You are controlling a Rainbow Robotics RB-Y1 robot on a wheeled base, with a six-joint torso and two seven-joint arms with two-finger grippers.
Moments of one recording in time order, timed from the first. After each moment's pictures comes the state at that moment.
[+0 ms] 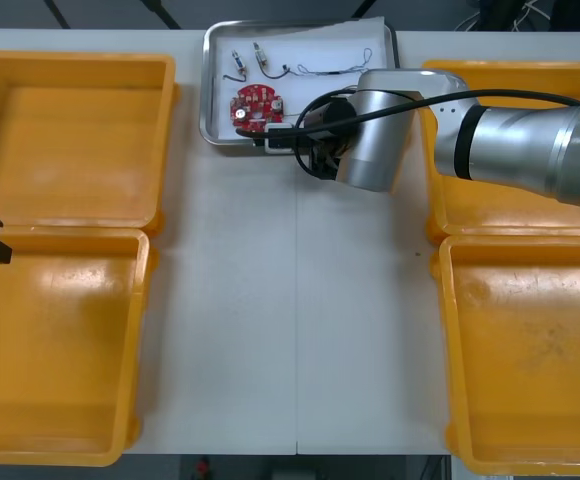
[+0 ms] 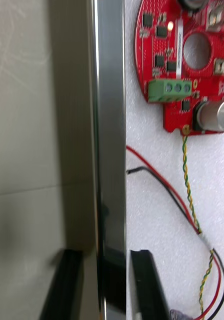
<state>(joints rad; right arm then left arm) -1.40 -0.52 1.47 -1.08 -0.69 0.68 1.78 -0.16 1.27 0.03 -2.13 1.13 1.56 -0.90</state>
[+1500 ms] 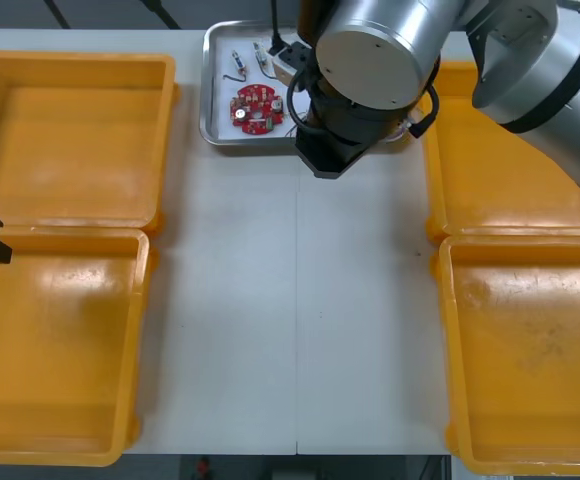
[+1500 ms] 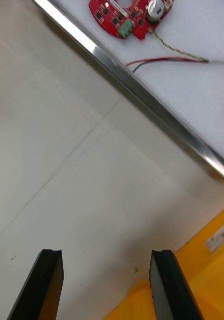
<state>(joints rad) -1.22 -0.56 0.72 -1.73 -0.84 1.77 1.17 -0.16 1.27 0.03 -2.13 1.13 1.56 -0.90</state>
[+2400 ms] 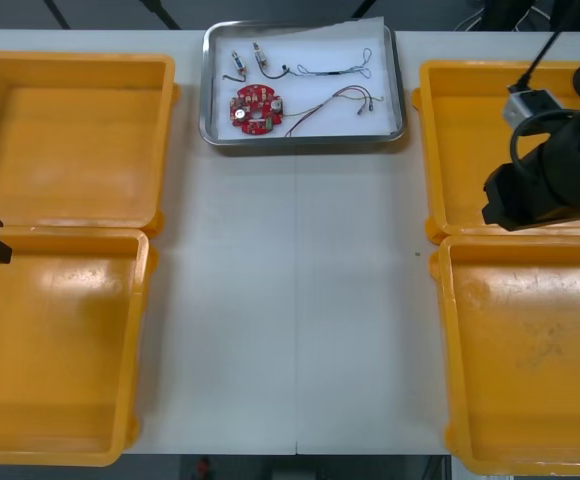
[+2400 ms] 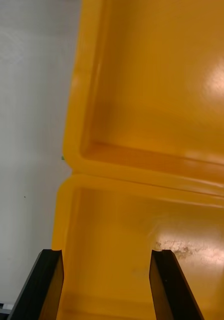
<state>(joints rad) -0.61 -0.89 0.17 -2.16 -0.92 1.91 0.94 -0.16 1.27 0.03 -2.13 1.13 1.56 -0.90</state>
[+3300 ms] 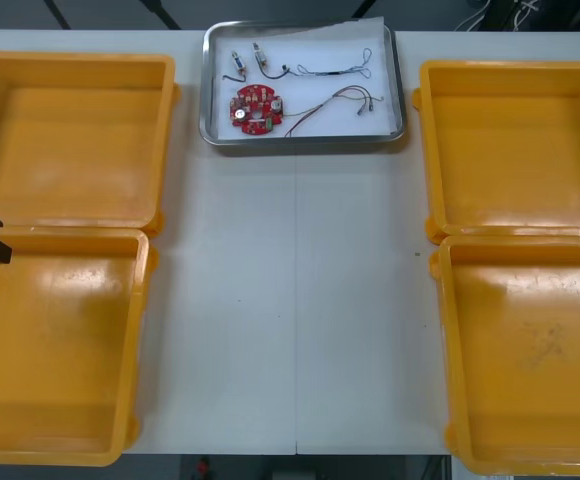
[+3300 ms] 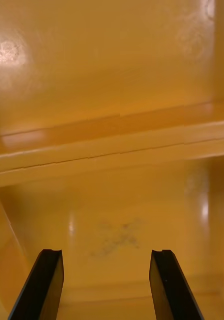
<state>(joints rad) -0.35 -0.93 -0.18 -1.94 -0.97 1.85 1.11 -0.16 1.27 0.03 -2.13 1.13 1.56 -0.90</state>
